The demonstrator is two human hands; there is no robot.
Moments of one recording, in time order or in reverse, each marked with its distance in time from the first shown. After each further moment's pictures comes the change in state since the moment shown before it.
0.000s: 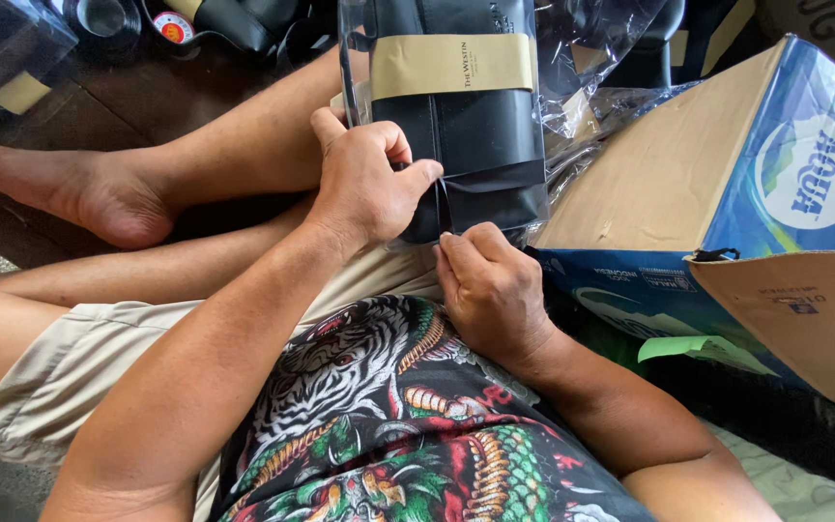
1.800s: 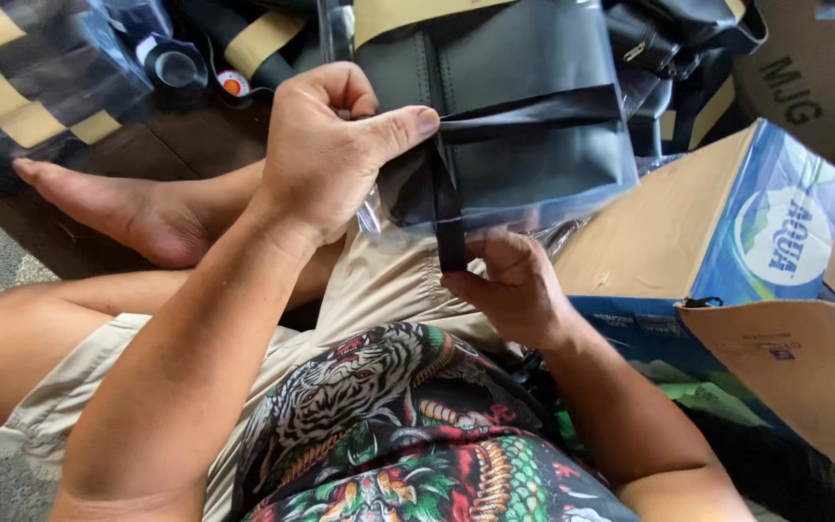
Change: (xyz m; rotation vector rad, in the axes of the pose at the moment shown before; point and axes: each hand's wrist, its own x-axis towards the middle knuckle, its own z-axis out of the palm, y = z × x) left_hand 0.002 0.077 -0.098 -0.563 0.087 0.146; right_hand 0.036 0.031 -0.008 0.999 -0.327 0.377
